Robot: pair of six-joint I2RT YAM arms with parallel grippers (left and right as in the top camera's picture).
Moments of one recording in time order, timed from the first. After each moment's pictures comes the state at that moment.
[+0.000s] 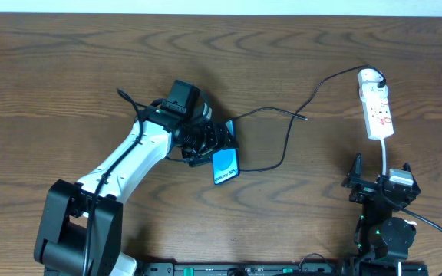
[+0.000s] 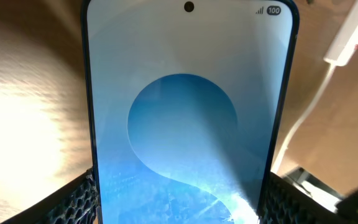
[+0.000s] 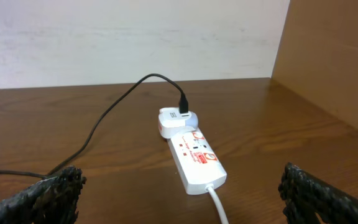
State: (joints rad) left arm -0.38 1.67 1.09 -0.68 0.64 -0.73; right arm -0.14 0.01 0.01 -0.06 0.11 -0.02
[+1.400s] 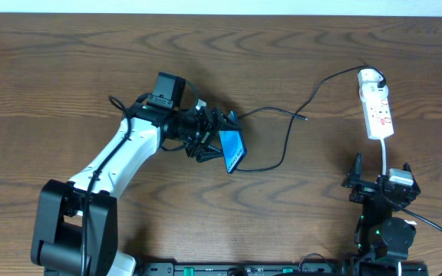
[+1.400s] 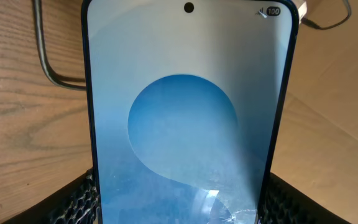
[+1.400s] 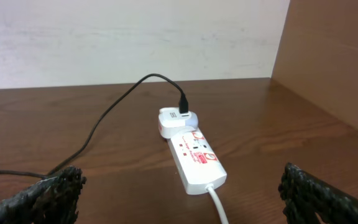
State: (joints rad) left arm -0.29 1.67 1.09 -0.57 0.94 -1.04; right arm -0.14 0.01 0.01 -0.06 0.11 -0.02
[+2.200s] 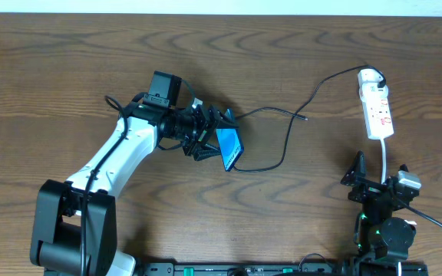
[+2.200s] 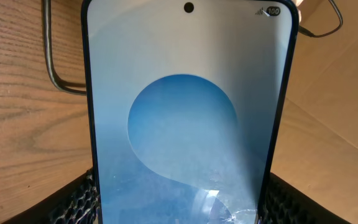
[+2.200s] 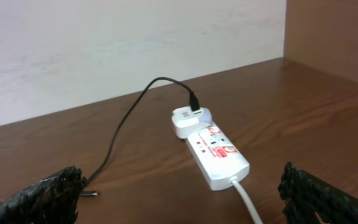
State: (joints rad) left arm -0.28 1.67 1.09 -0.57 0.94 -1.04; right arm -0.14 0.01 0.01 -0.06 0.10 0.20
